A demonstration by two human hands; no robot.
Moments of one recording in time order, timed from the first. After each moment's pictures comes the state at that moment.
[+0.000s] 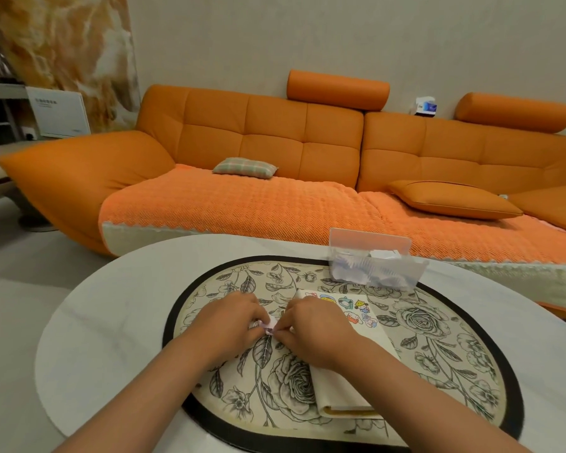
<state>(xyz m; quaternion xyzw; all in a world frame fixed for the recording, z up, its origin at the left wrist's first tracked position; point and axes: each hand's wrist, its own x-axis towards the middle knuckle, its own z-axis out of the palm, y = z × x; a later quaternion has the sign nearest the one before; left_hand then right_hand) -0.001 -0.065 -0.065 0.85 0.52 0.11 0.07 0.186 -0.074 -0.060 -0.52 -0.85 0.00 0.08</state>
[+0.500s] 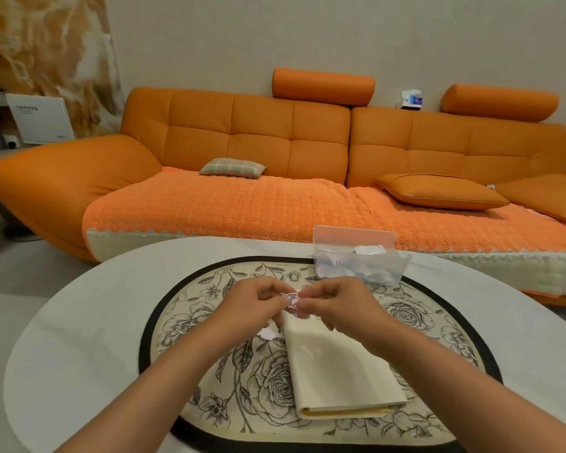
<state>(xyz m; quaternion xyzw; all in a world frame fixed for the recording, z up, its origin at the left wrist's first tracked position) 0.059 -0.073 -0.030 0.66 0.49 0.35 0.45 0.244 -0.097 -0.012 -0.57 -0.61 0.42 0.36</state>
